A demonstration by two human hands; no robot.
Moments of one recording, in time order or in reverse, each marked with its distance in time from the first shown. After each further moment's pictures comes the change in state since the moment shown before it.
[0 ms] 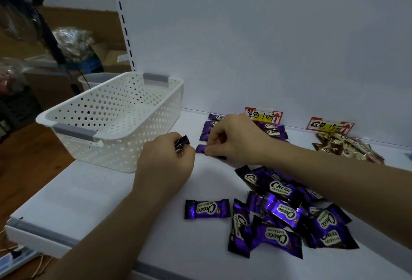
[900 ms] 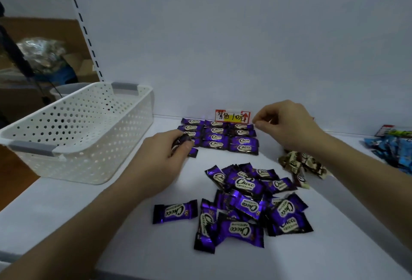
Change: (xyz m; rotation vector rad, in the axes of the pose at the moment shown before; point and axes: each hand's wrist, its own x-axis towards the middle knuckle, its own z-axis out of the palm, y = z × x) left_hand 0.012 0.032 0.006 -0.082 -0.339 0.220; right_hand -0.082 0.080 -0.080 -0.075 0.296 0.394
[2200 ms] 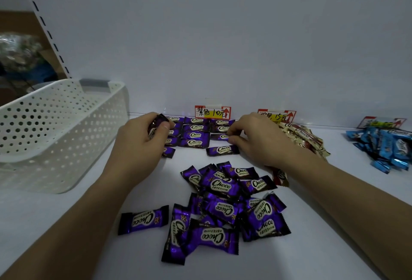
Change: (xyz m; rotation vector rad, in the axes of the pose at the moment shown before) left_hand 0.029 0.004 0.025 -0.183 0.215 -0.045; right_hand -0.010 0.017 0.035 -0.189 -0.089 -0.137
